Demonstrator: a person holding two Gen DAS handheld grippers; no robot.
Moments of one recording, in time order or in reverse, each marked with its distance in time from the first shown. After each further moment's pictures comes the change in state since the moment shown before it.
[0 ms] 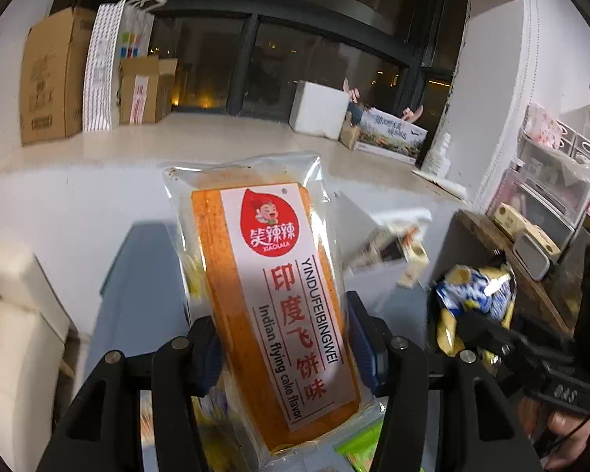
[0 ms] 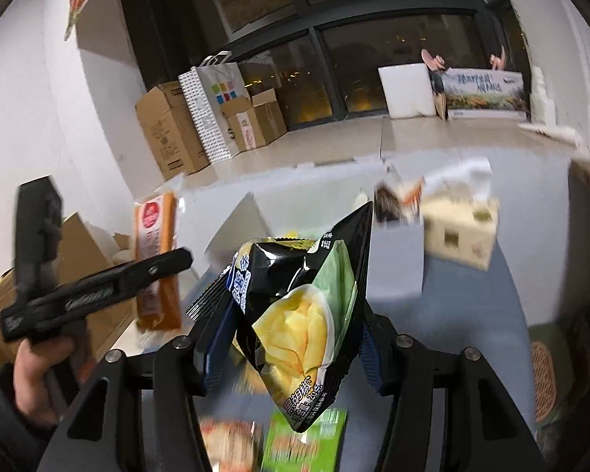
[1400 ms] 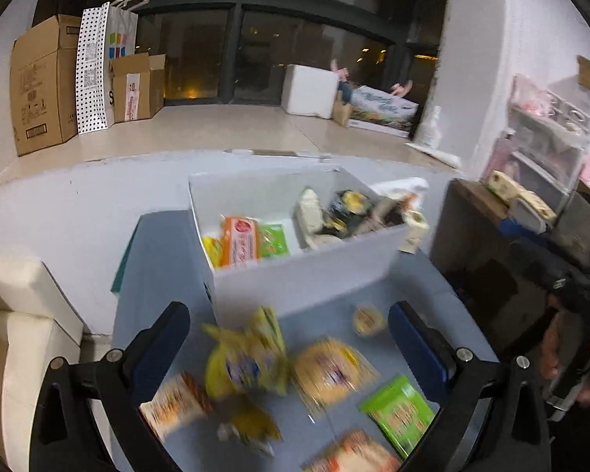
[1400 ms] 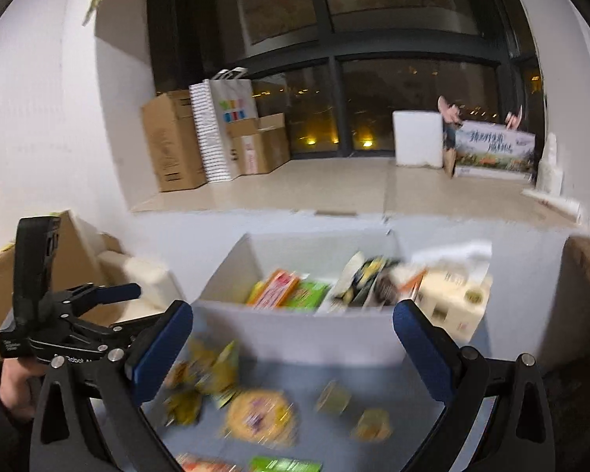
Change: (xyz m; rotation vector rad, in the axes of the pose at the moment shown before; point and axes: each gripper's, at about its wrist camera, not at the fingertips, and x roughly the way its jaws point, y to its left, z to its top) left arm -0.045 0.008 -0.035 0.080 0.055 -0.025; right arm -0.030 0.021 0.008 -0.109 -0.053 -0.007
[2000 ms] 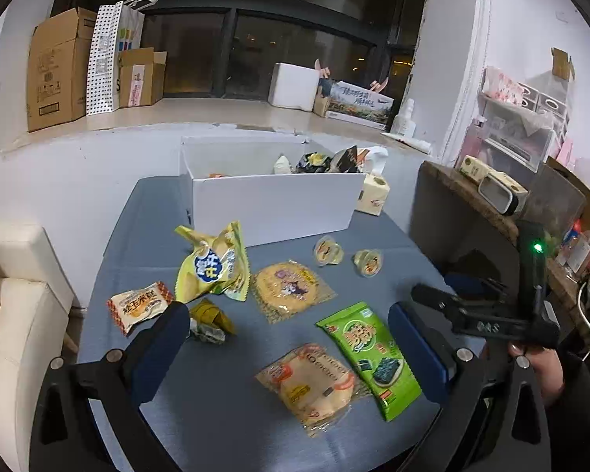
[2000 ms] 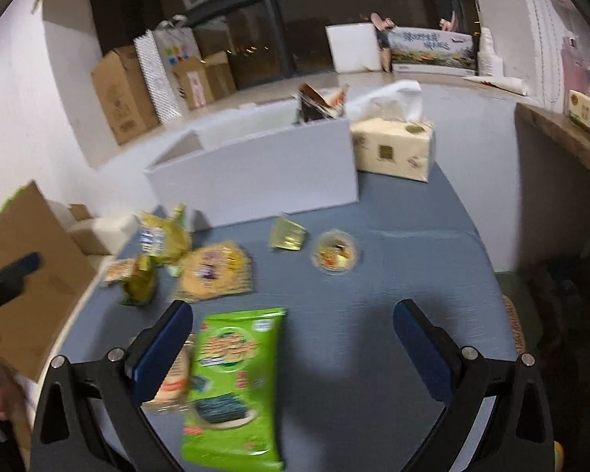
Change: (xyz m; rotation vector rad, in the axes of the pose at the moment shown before) left arm -0.050 -0.035 -0.095 -0.024 -0.013 -0.016; right arm 0.000 -0.042 -0.129 0.157 0.180 -0.171
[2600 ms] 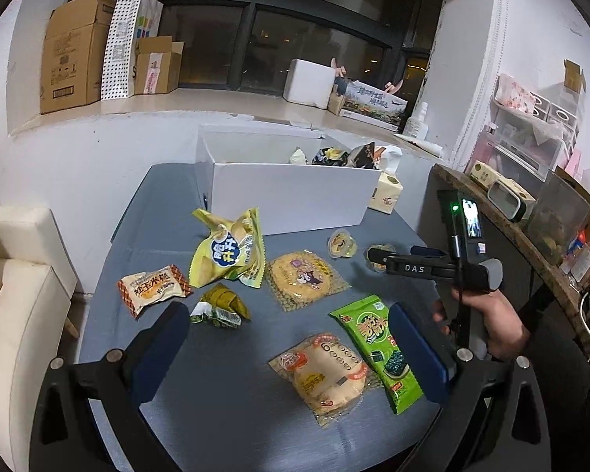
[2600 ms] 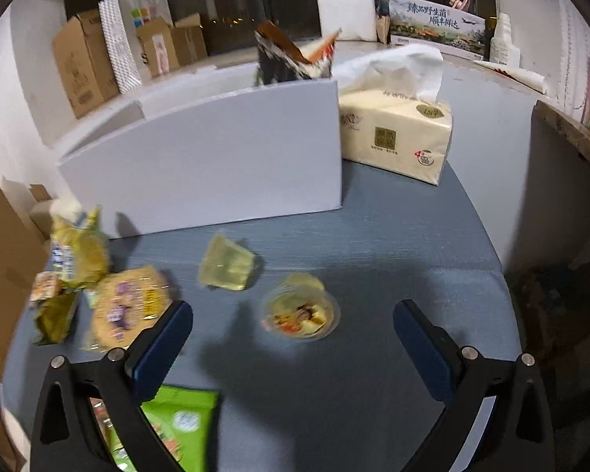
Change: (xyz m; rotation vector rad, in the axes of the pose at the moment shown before) left arm -0.001 0.018 -0.013 -0.054 0.009 0.018; right arm 0.100 -0.018 0.042 -0.046 0.124 -0.094
